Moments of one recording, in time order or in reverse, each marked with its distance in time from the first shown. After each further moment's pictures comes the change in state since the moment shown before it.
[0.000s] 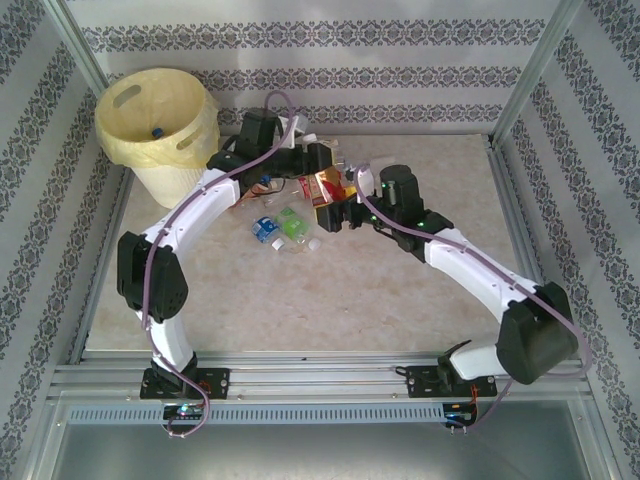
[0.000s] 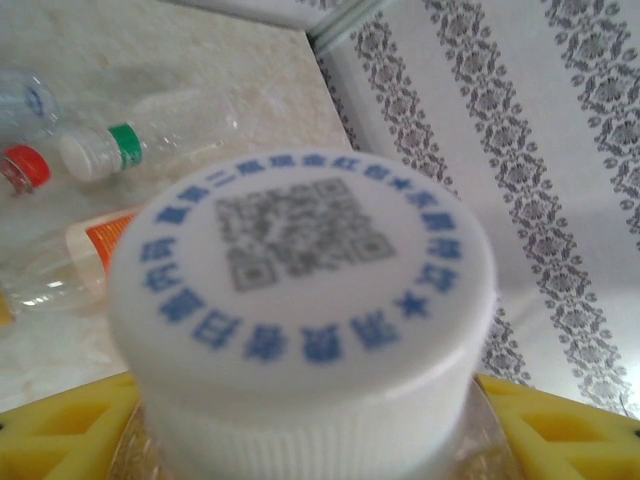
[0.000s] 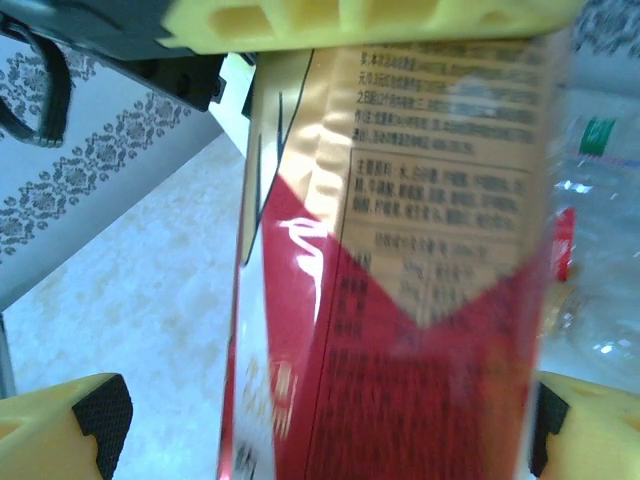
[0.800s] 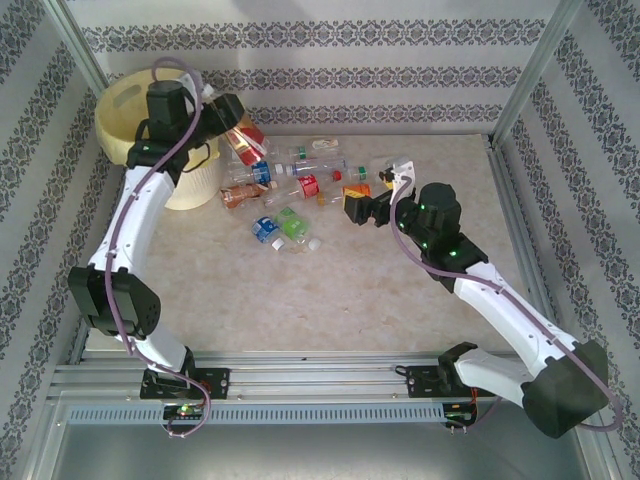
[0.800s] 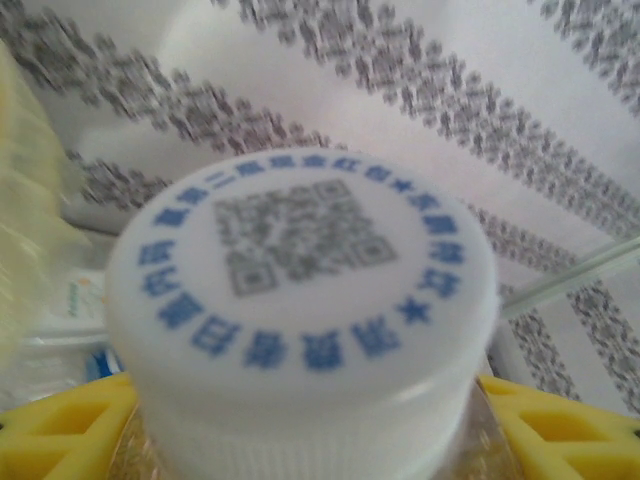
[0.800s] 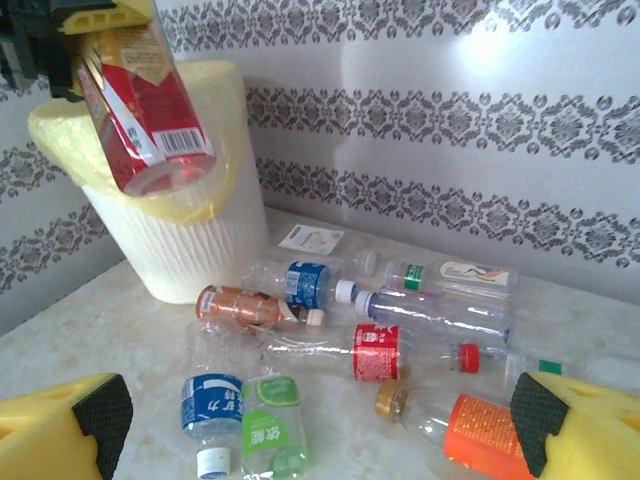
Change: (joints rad) left arm 0.335 -0.180 0.034 0.000 -0.299 0.044; right arm -0.045 -0.284 -0.177 0.172 0.254 -0.042
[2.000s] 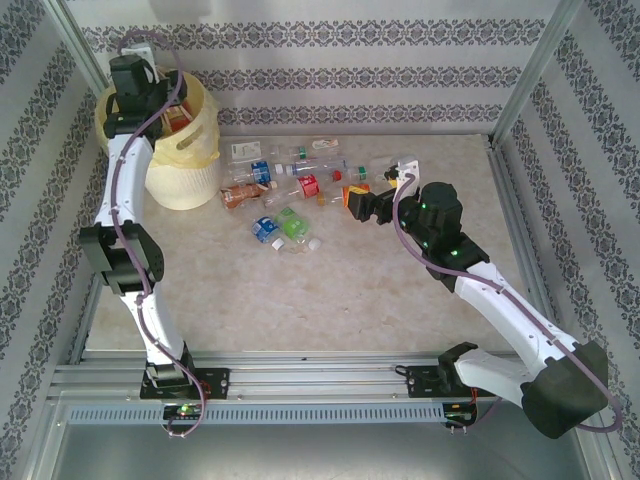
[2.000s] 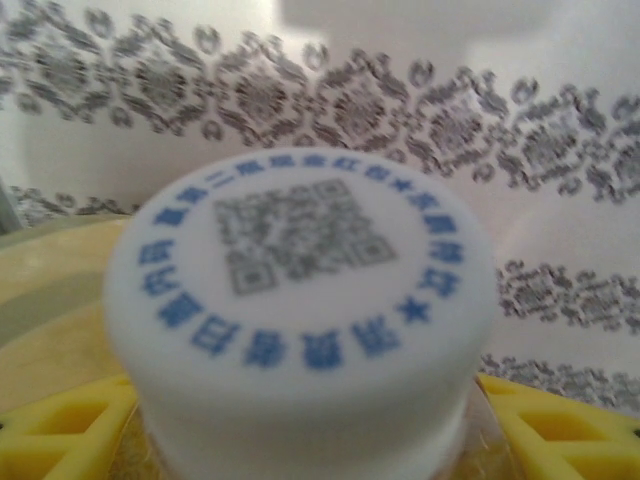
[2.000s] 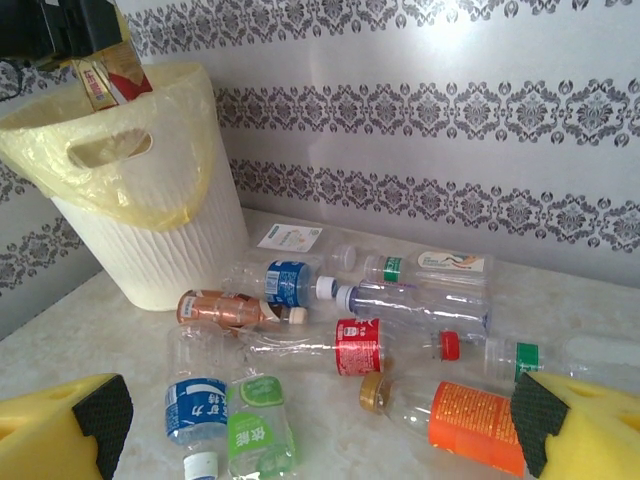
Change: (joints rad) left arm 0.213 0.356 0.367 0.018 -0.209 0.431; right arm -0.013 0.004 0.008 -0.031 0.033 0.039
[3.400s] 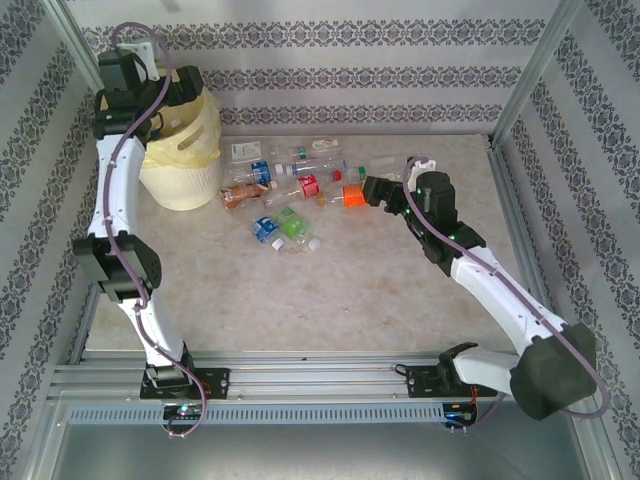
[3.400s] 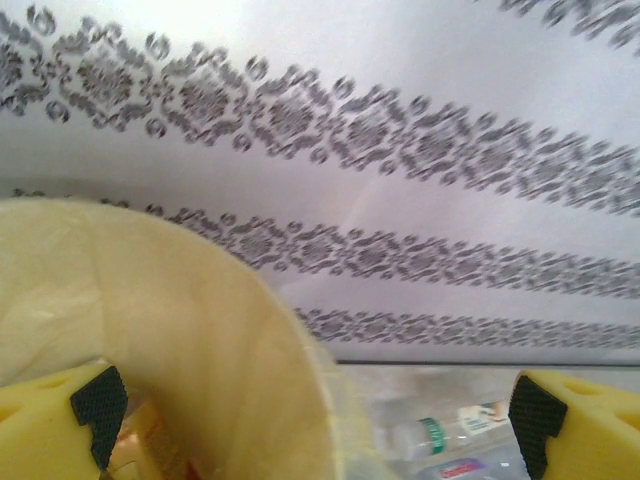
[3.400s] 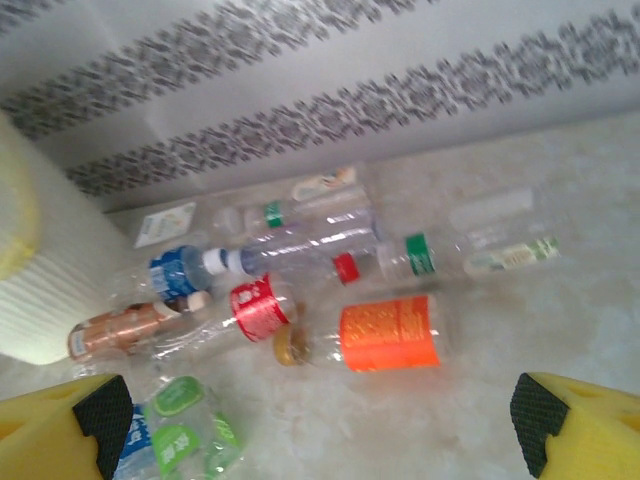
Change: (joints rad) left arm 0.006 -0.090 0.025 -0.115 0.265 -0.107; right arm -0.085 0.122 0.066 -0.169 0.182 0.285
